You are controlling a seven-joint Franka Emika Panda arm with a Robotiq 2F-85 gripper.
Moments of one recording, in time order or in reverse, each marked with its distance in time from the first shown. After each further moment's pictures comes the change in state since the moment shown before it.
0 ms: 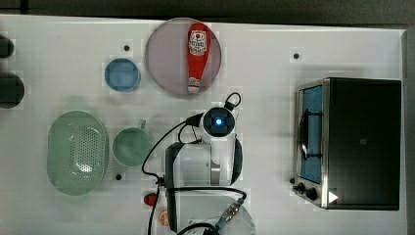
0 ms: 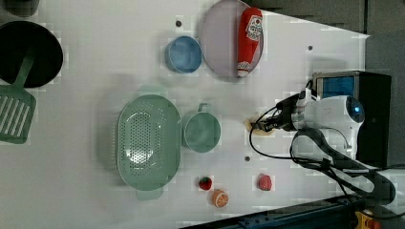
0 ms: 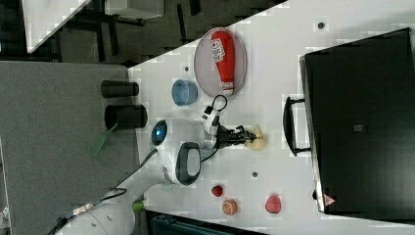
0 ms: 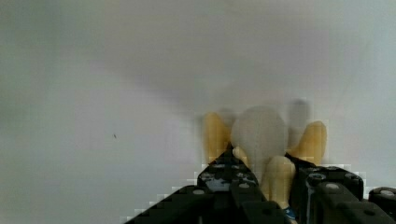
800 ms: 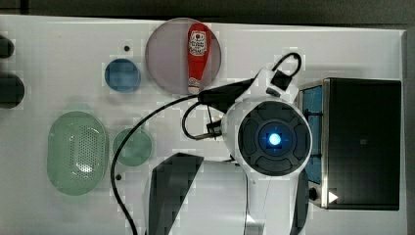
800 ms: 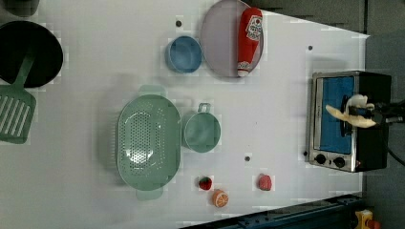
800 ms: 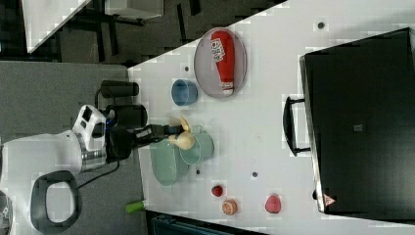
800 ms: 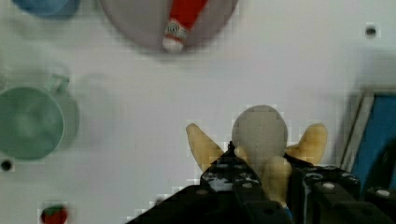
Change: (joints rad) arm -0.042 -0.587 -0.016 0.254 -0.026 -0.639 0.058
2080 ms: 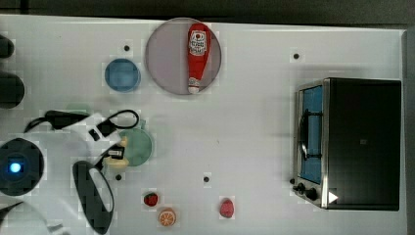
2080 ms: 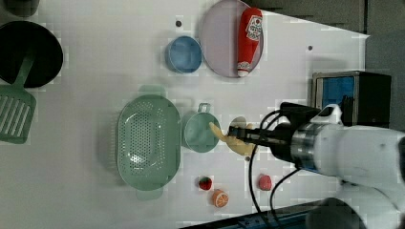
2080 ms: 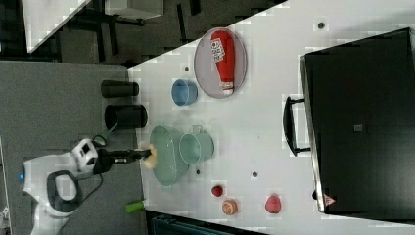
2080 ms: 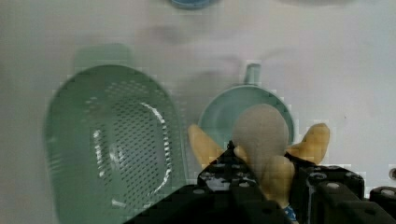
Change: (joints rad) arm 0.104 0.141 0.496 -0.123 0.080 0.250 0.931
